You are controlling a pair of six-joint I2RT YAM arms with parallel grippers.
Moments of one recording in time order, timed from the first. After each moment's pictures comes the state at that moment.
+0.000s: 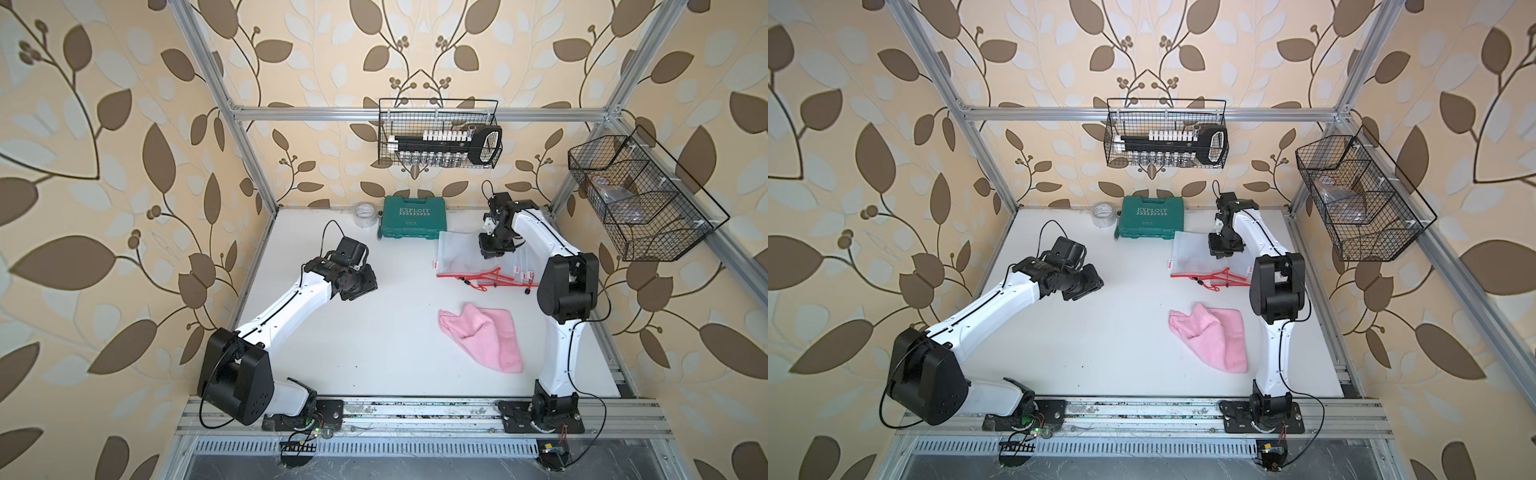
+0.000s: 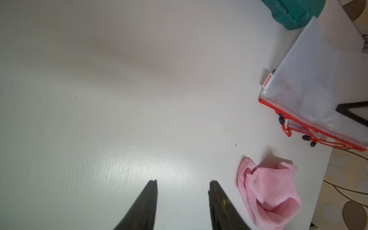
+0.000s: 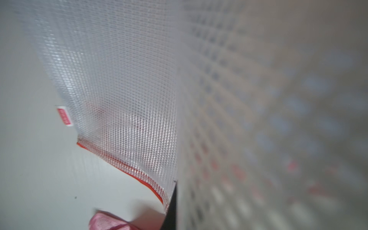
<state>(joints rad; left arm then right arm) -0.40 1.39 1.08 -0.74 0.12 -0.79 0.07 2.19 1.94 -1.19 0.00 0.08</state>
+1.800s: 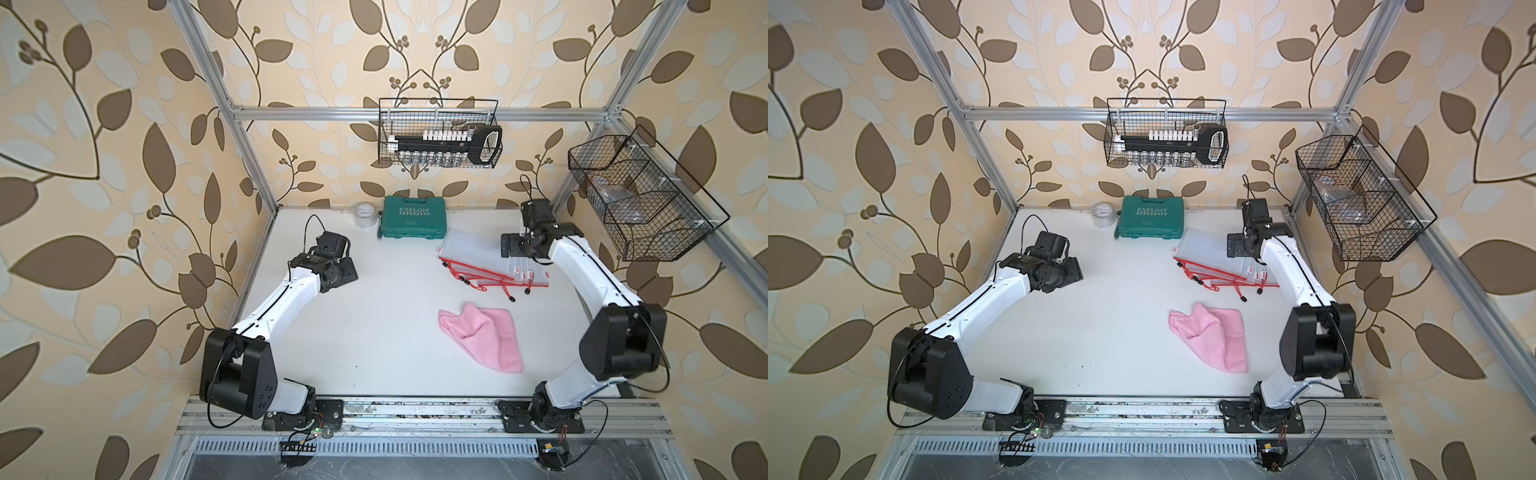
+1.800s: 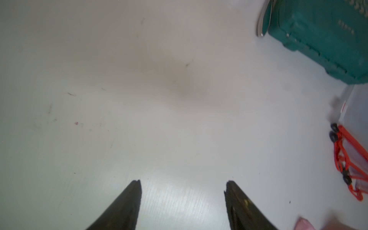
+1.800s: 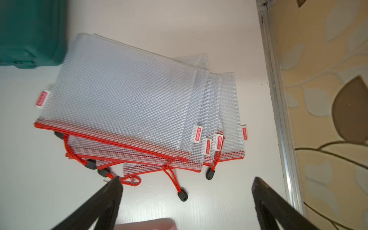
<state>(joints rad) -0.21 1.38 1.07 -0.68 -0.16 -0.59 0.05 1.52 1.31 -0.72 0.26 0.15</state>
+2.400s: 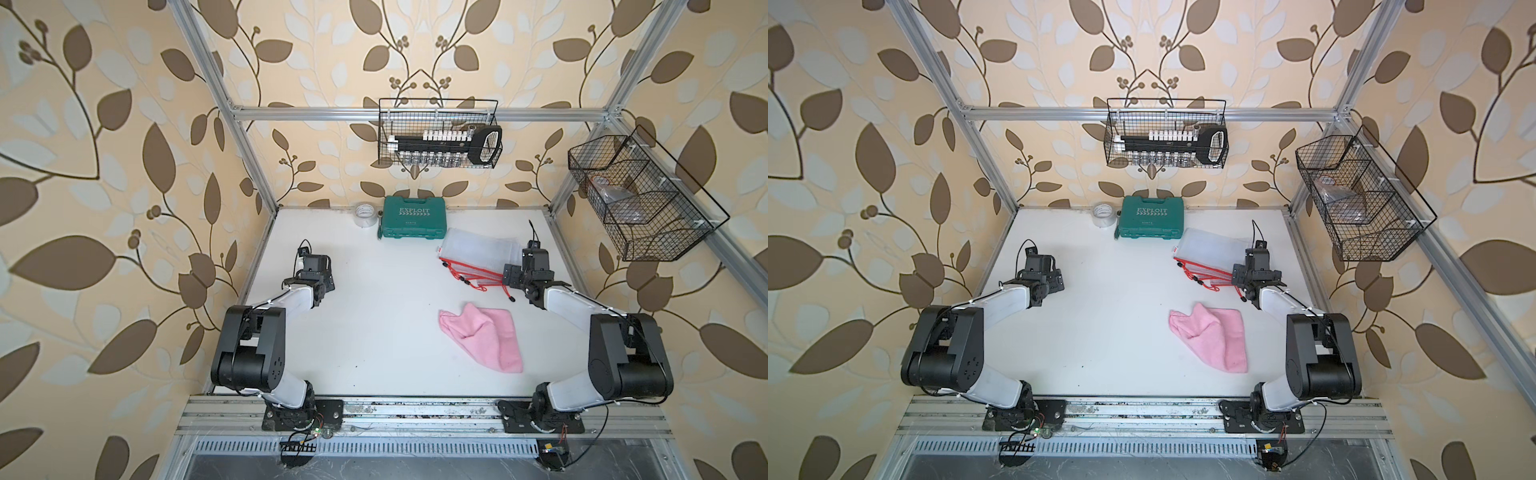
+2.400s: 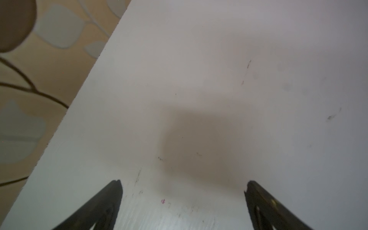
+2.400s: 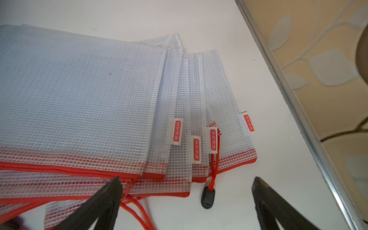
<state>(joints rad) -0.03 1.53 0.68 -0.02 -0.40 -0.27 -0.02 1.50 0.72 0.02 0.34 0.16</state>
